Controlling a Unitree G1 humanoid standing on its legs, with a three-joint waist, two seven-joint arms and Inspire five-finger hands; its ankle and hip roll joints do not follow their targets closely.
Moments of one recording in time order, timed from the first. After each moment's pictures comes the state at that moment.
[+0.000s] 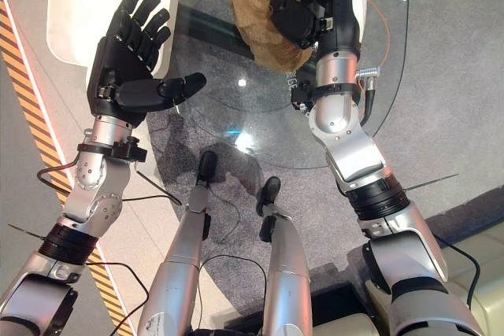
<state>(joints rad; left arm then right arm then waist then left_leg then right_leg) -0.59 0.53 -0.28 0.11 -0.73 -0.38 0.12 -0.92 -0.60 0.34 0.06 0.20 0.10 -0.52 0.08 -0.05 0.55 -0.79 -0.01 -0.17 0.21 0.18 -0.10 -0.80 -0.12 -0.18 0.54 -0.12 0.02</state>
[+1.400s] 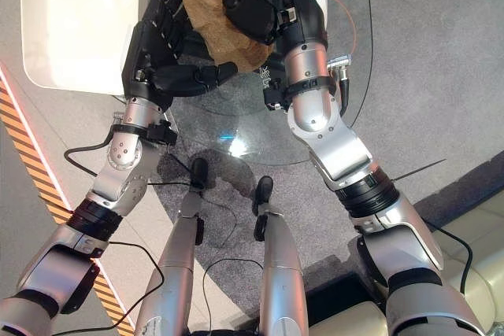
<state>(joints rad) -0.81 0.44 -0.39 0.30 -0.59 -0.36 0.22 -0.99 -0.58 0.45 0.02 0.28 0.10 -0.47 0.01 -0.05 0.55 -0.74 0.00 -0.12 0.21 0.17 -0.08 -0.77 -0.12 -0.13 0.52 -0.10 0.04</state>
